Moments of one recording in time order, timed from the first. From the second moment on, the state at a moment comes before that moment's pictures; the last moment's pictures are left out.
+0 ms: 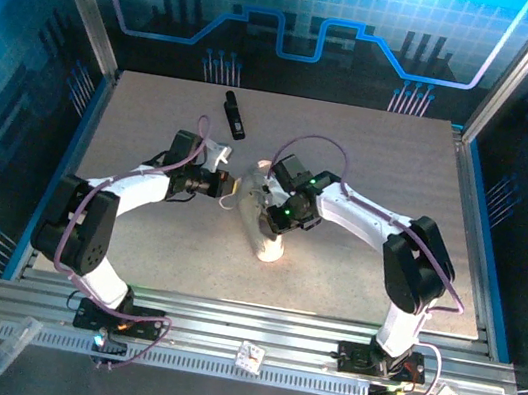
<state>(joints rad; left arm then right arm) -0.22 1.60 0.88 -0.11 0.56 -0.18 0.71 1.80 1.33 -0.79 -0.13 0.13</state>
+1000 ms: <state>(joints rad) -0.36 1.53 0.76 -0.13 0.48 -0.17 0.65 1.83 1.48 -0.75 -0.31 0.19</state>
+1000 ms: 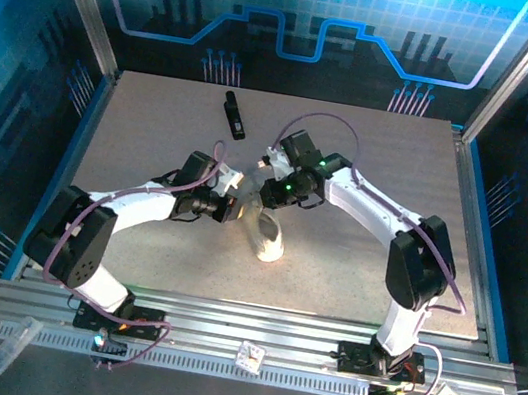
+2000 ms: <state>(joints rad) -0.39 1.56 0.81 -0.14 0.49 -0.13 0.59 1.92 1.53 -0.67 -0.38 0.27</state>
